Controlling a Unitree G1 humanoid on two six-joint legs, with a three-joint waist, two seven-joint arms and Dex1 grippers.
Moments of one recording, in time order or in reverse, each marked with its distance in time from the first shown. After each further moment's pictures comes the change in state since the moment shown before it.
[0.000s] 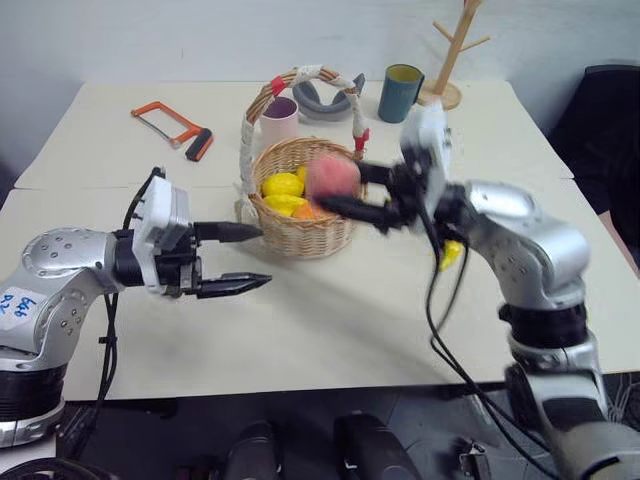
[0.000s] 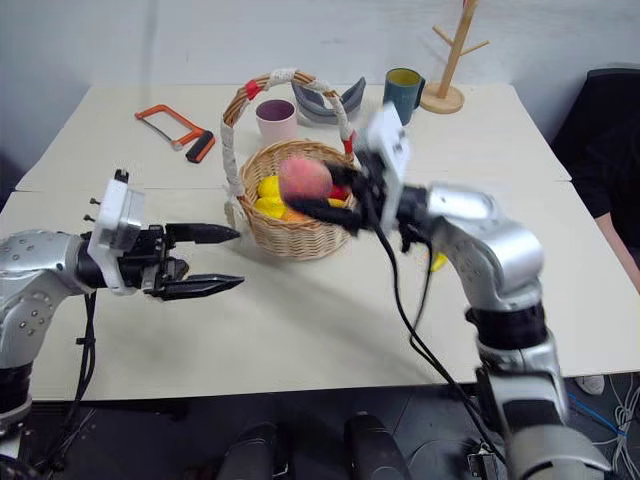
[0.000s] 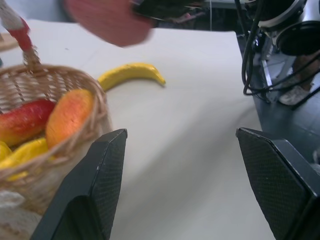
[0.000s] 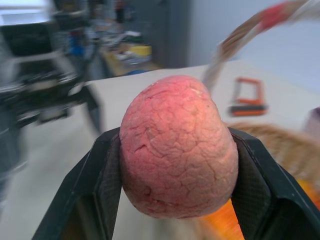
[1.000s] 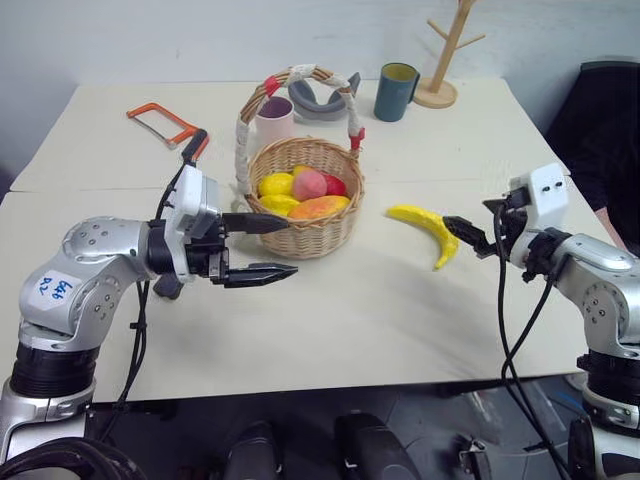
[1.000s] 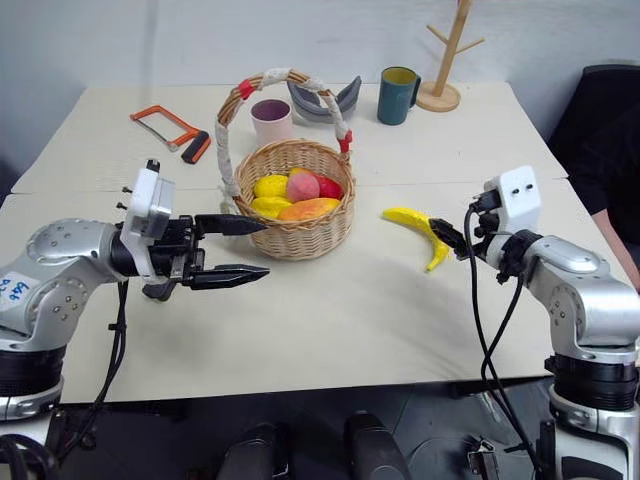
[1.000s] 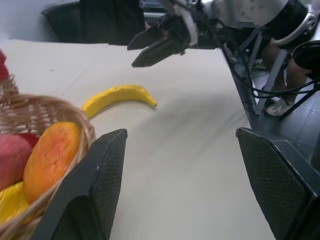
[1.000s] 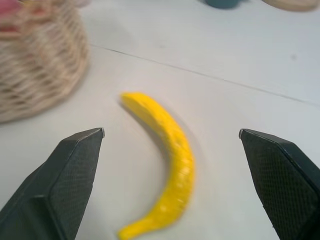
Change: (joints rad) left arm -0.119 -0.086 -0.106 0.039 0.014 -0.011 -0.004; right arm 0.425 -0.249 -0.317 -0.013 -0.163 0.153 -0.261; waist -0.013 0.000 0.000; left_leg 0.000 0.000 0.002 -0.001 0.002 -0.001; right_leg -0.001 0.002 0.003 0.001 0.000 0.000
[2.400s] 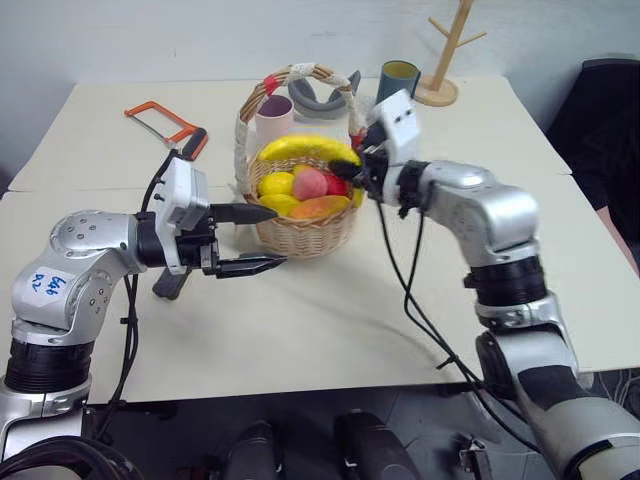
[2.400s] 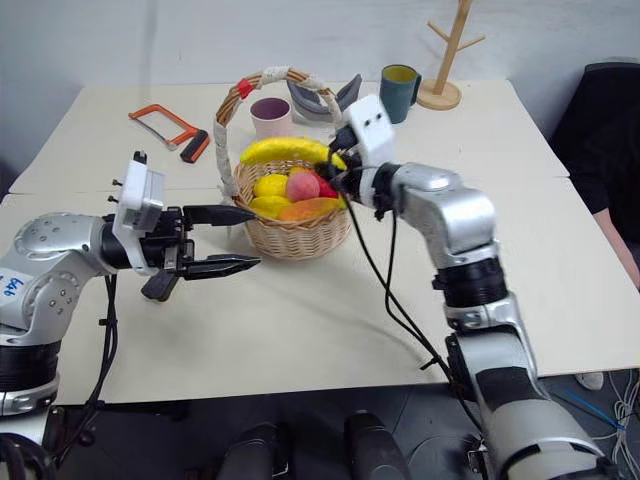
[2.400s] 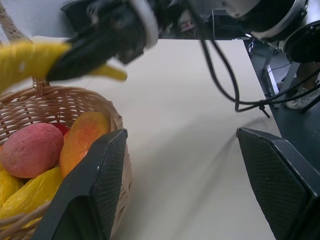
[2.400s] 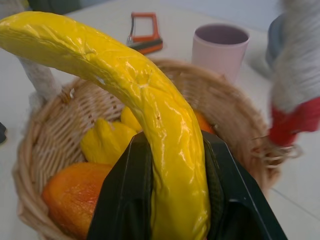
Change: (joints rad) left arm 0.011 0.020 0.031 0.035 0.061 -0.031 0.004; right arm -0.578 0.376 0.396 0.415 -0.085 -0.102 0.024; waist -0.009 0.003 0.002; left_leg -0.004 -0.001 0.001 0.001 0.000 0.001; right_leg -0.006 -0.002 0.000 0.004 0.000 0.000
